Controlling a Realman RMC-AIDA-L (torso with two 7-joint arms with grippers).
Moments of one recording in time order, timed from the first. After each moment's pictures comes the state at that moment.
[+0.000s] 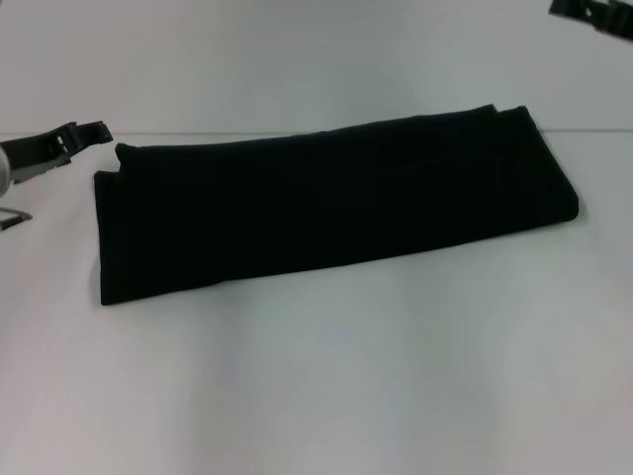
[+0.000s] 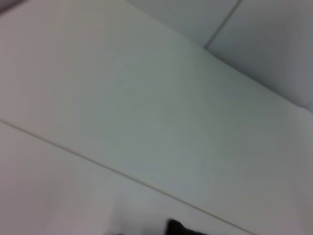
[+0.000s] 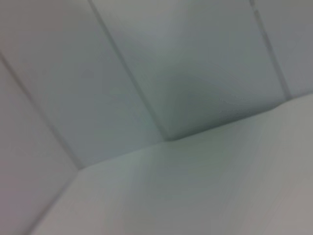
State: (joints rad) left arm -0.58 -2.11 0.77 0.91 2.33 0.76 -2.63; right arm 0.60 2.06 -0.86 -1.03 -1.97 -0.85 2.33
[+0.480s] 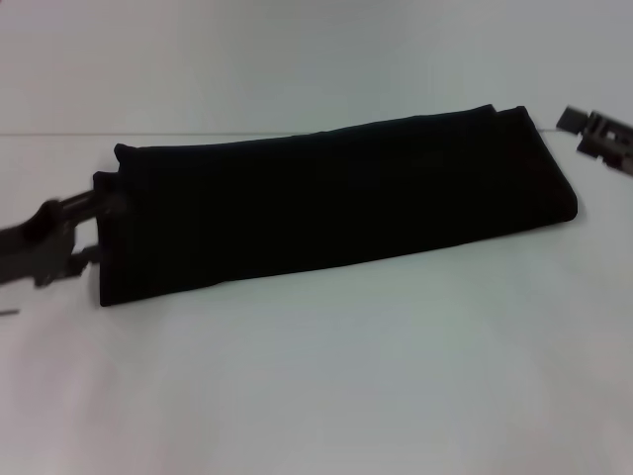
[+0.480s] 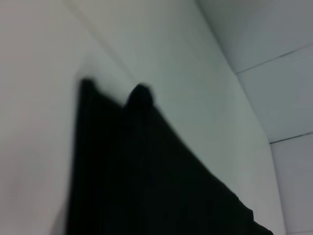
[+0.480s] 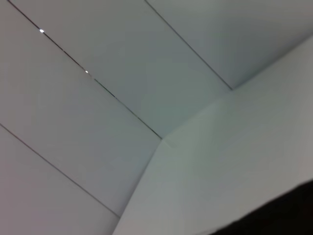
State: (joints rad) left arm -0.46 -2.04 0.55 0.76 2.06 1.27 -2.61; right arm 0.42 2.04 -0.76 -0.81 -1.64 -1.26 2.13
